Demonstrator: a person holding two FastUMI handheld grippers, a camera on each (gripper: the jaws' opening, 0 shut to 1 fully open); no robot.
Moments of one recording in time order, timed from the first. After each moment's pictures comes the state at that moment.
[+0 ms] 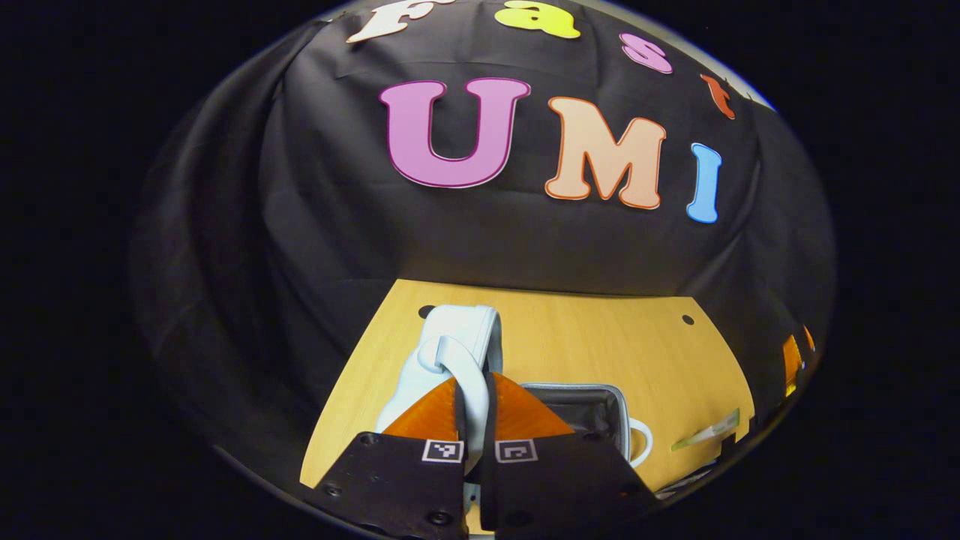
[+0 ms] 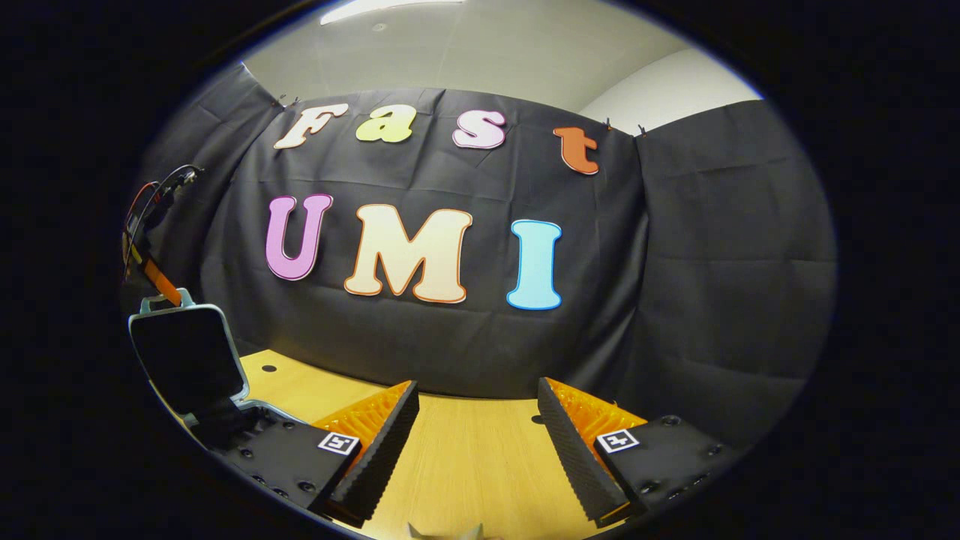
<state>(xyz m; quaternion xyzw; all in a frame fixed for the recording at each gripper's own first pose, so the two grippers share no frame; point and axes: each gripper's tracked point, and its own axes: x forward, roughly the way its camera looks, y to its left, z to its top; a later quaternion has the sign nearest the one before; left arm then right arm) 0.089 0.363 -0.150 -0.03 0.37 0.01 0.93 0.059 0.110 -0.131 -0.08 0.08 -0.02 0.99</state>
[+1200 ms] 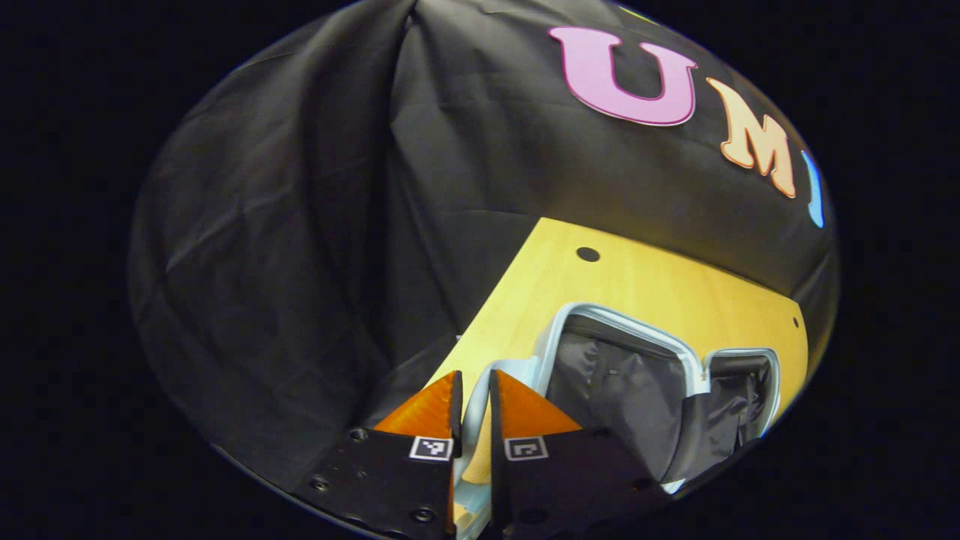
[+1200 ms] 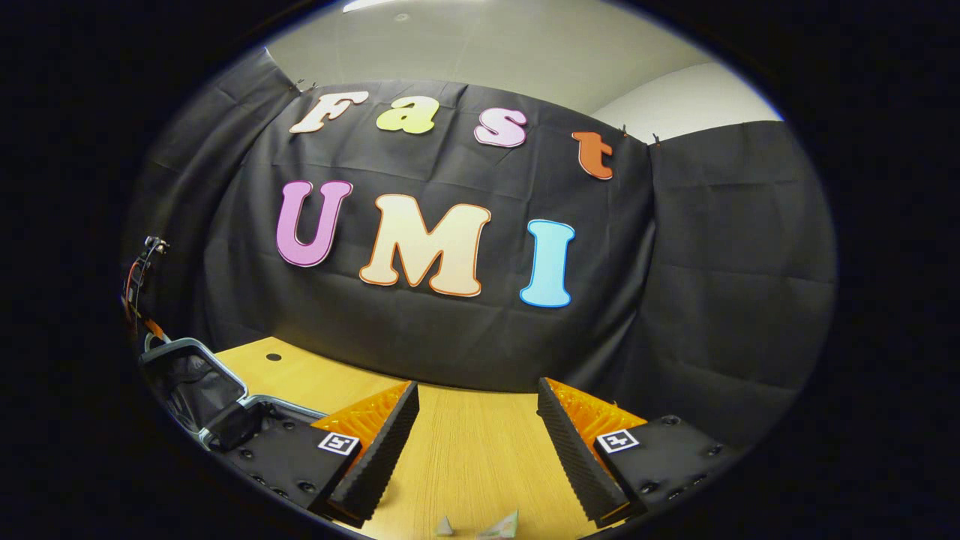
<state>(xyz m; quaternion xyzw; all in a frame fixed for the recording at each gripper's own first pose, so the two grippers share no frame) 0.020 0.573 -0.296 -0.03 0.40 0.23 0.89 0.036 0.153 -0.133 -0.11 0.10 -0.02 0.99</state>
